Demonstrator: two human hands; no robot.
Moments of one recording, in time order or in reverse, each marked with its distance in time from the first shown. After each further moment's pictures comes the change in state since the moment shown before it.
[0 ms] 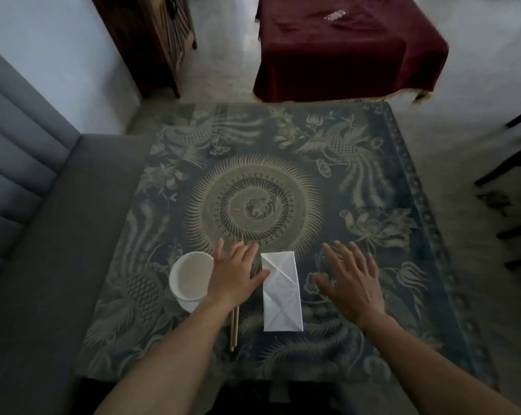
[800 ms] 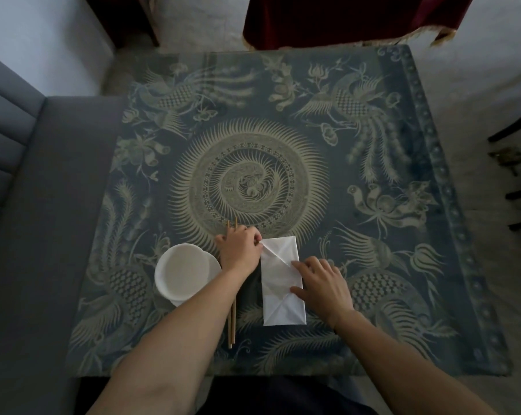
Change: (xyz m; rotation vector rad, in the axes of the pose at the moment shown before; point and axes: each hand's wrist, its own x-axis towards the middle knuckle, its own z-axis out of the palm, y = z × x) left_hand 0.068 0.010 0.041 -0.260 -0.078 -0.307; right_hand 0.016 -0.039 0.063 0.054 -0.330 -0.104
